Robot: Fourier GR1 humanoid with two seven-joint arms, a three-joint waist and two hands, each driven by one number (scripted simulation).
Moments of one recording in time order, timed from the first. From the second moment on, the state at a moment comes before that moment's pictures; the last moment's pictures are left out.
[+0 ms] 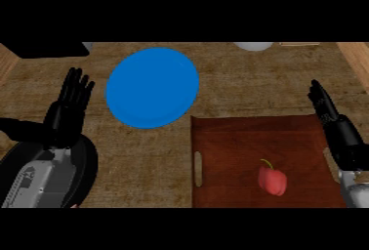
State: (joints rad) left arm -0.26 0.26 0.00 -1.35 0.41 0.10 -0.14; right arm -0.12 -0.49 0.15 -1.53 -0.10 -0.17 -0.09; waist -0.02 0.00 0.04
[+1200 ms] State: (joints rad) left arm 0.06 0.50 -0.08 -1.42 0.05 0.20 -0.18; right arm 0.57 -0.06 0.47 -2.13 0.15 -0.94 -0.47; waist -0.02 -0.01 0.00
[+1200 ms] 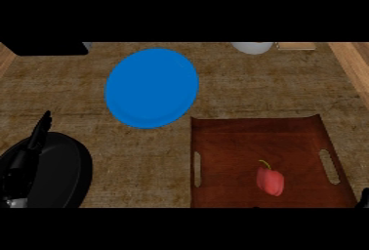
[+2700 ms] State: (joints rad) left arm 0.06 0.47 -0.07 -1.46 0.00 0.16 -0.15; right arm 0.51 -0.34 0.37 -2.24 0.70 -0.32 0.79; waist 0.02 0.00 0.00
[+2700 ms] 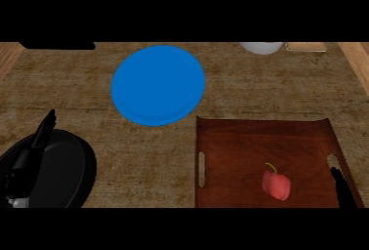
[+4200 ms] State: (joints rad) left arm 0.10 0.34 0.05 -1.52 -0.14 0.08 -0.13; right arm 0.25 -0.18 0.28 -1.83 0.62 -0.17 0.61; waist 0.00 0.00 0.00
